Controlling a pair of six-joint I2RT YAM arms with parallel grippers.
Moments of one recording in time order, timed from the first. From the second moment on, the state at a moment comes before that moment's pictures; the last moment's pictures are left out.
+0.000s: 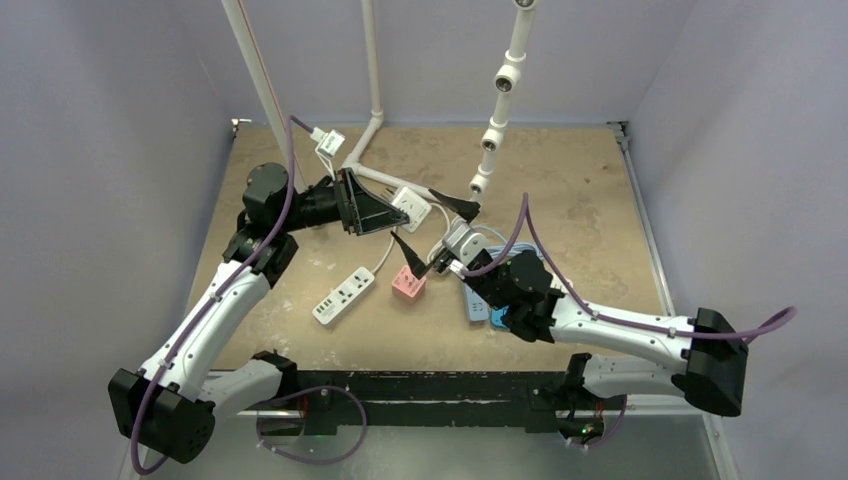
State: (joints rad) left arm -0.36 1.05 0.98 0.11 0.91 -0.88; right arm 1.11 1.11 0.72 0.77 0.20 -0.43
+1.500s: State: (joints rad) left arm -0.30 0.74 1.09 -0.55 0.70 0.79; right arm 0.85 1.44 1.53 -0.54 -0.19 0.24
